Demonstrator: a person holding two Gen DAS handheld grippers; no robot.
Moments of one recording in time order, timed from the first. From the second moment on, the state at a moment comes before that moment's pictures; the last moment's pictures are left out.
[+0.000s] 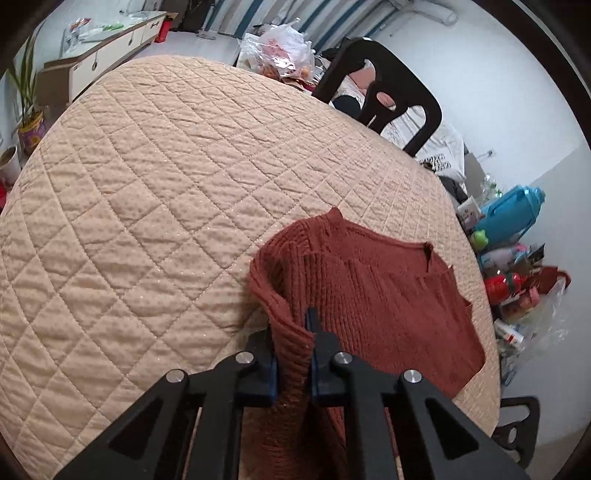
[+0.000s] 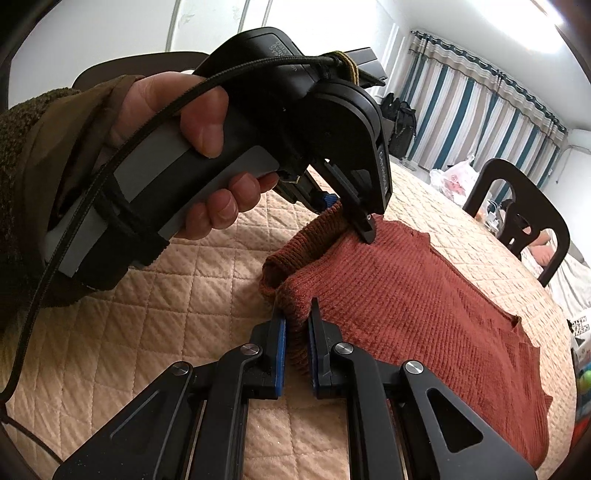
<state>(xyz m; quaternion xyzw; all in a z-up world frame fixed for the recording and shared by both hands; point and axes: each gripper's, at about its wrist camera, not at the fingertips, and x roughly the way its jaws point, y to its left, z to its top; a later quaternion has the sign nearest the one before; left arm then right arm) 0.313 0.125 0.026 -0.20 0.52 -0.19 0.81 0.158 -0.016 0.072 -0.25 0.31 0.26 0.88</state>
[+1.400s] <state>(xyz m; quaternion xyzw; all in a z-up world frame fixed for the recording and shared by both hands) 0.280 0.008 0.128 -0.17 0.46 -0.21 0.84 0.119 -0.124 0.132 -0.10 0.24 0.24 0.94</state>
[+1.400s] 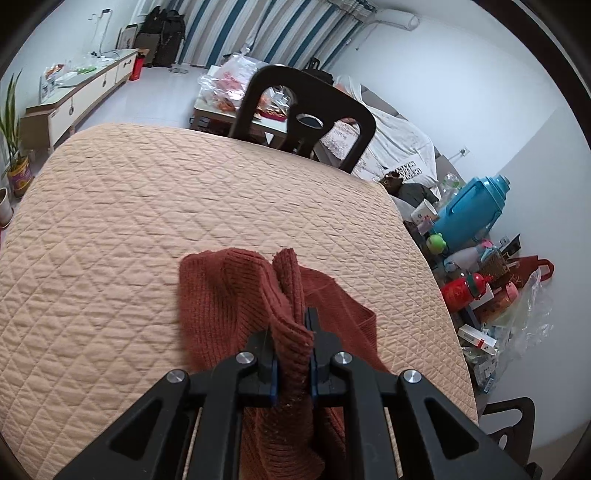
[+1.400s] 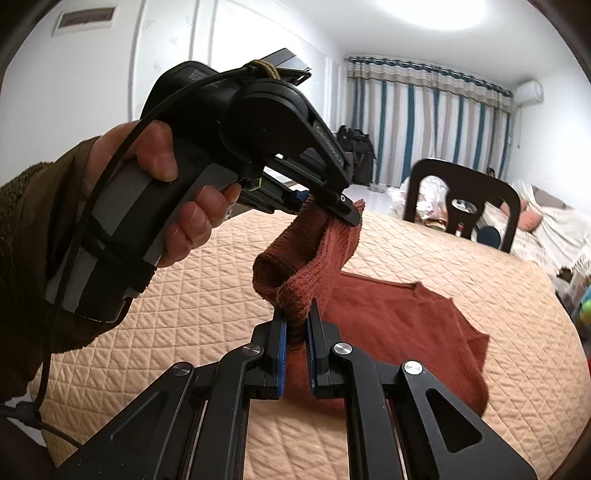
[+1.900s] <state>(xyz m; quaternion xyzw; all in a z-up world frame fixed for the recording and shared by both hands) 0.302 -0.069 0.114 -0.15 0.49 -0.24 0.83 0.127 -0.198 0.135 -0.06 0.26 0.20 0.94</state>
